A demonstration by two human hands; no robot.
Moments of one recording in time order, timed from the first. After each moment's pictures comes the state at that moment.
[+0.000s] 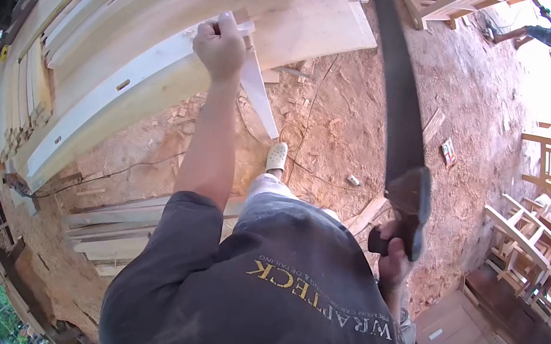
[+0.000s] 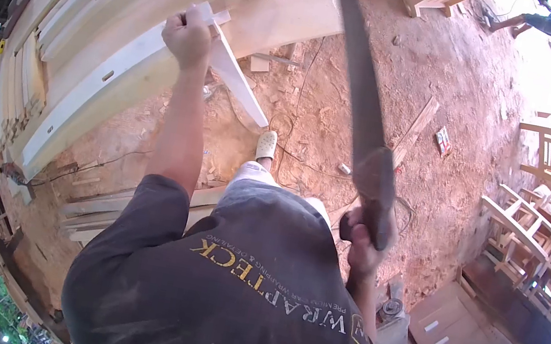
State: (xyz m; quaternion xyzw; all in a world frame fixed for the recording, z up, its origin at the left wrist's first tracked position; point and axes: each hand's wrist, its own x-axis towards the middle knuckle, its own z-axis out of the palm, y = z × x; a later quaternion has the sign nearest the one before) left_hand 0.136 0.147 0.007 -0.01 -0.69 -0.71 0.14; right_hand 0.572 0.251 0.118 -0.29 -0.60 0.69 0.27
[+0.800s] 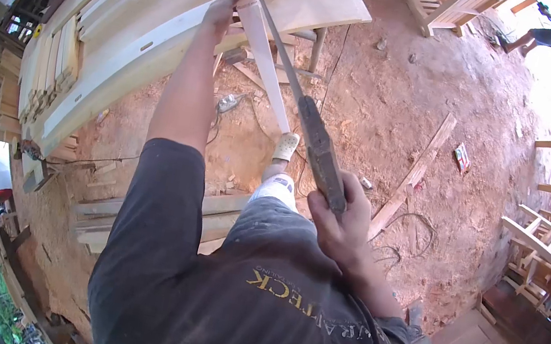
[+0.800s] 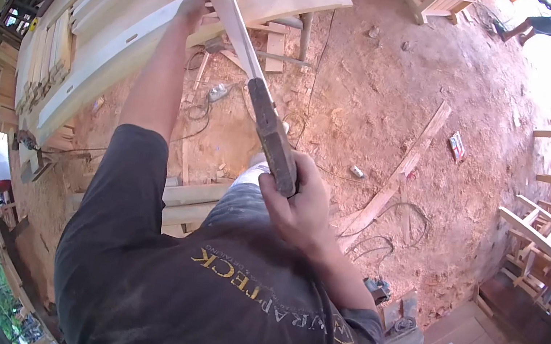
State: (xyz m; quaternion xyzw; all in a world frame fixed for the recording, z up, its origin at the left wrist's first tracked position) left_hand 0.122 0.095 0.029 -0.07 -0.72 -0.64 -0.25; right_hand 0.586 0.166 0.134 -0.22 -0.74 0.63 0.12
